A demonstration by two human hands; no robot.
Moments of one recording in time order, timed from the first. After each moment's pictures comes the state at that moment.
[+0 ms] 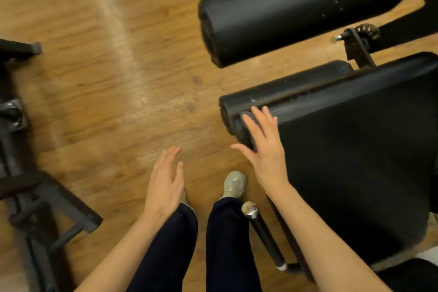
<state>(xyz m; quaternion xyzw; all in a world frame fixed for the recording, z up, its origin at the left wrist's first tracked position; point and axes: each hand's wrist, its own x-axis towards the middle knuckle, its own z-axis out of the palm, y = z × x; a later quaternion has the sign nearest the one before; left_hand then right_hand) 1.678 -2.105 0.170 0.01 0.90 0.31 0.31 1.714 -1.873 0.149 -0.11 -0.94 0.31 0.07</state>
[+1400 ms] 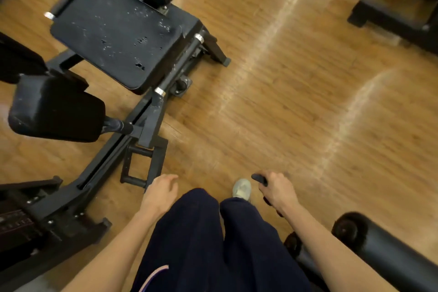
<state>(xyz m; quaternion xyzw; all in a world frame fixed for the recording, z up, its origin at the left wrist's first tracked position) 1.586 -2.388 0.265 -0.37 0.84 0.28 0.28 1.398 -2.129 0.271 0.21 -0.89 0.07 -0.39</state>
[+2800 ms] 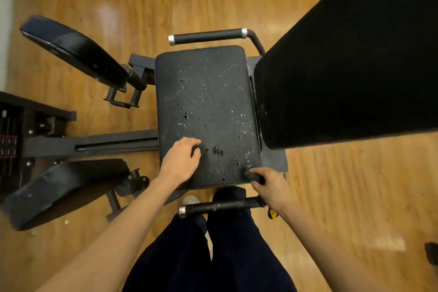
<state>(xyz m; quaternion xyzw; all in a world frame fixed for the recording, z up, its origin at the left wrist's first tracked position) 1.296 -2.749 0.283 -0.63 0.67 0.39 0.06 1.058 -2.656 0.286 0.49 -0.73 0.00 -0.47</state>
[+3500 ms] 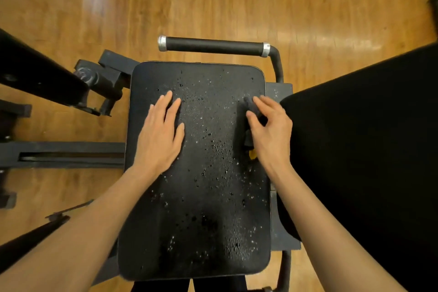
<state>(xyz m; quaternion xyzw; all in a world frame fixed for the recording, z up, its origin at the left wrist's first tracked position) 1.301 -2.908 0.164 -0.64 0.74 0.21 -0.07 1.074 -2.912 0.219 0.52 -0.77 0.24 -0.29</state>
